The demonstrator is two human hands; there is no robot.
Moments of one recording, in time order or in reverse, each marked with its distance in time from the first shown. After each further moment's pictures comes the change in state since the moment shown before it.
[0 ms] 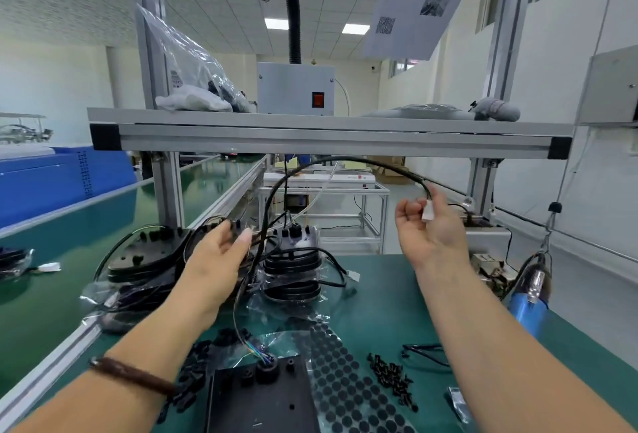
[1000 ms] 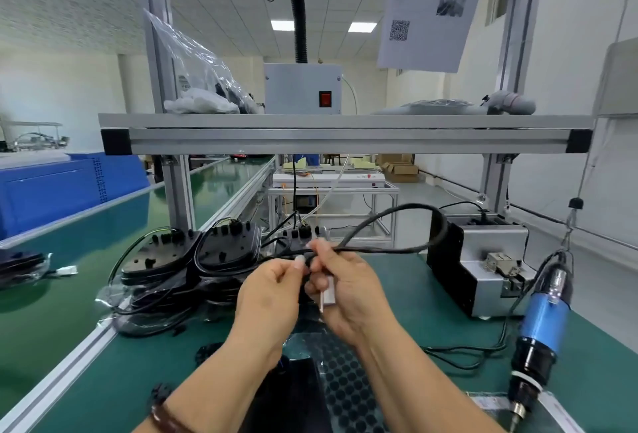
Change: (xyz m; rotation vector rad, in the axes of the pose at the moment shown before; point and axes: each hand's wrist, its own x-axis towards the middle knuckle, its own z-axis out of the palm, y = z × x) left_hand -0.042 -0.004 0.054 -0.026 0.078 0.053; right_hand -0.078 0.099 -0.024 -0.510 -0.366 0.372
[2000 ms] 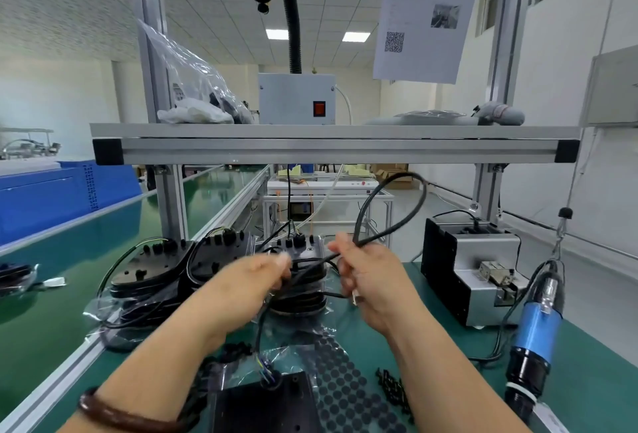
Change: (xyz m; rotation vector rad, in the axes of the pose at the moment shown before) left_hand 0.018 0.039 -0.040 0.249 -0.438 -0.029; right_hand -0.003 -0.043 -0.013 -0.441 0.146 -0.067
